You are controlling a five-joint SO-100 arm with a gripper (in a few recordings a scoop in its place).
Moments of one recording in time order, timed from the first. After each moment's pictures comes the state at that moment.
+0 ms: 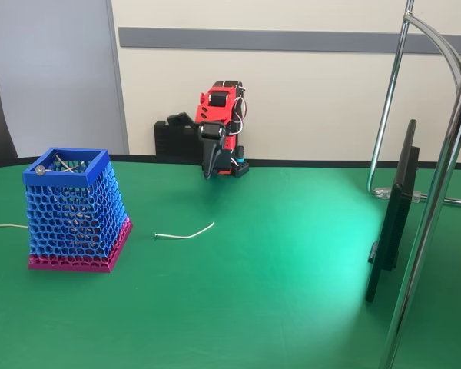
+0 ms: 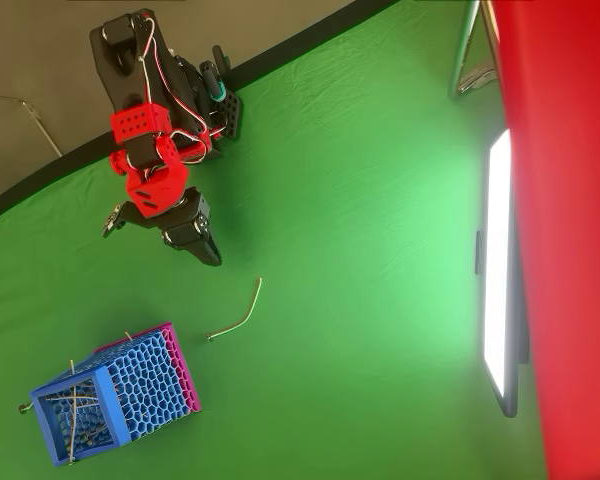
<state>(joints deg) 9.6 156.4 156.4 43.1 -4.1</state>
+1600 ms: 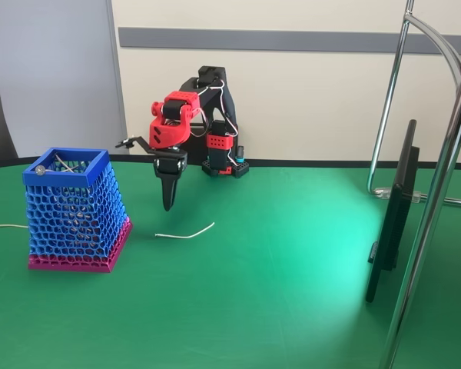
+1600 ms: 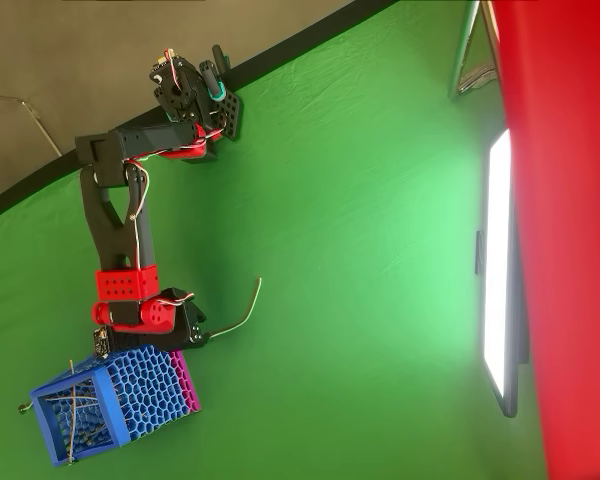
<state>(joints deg) 20.2 68.1 74.4 72.4 -18.7</state>
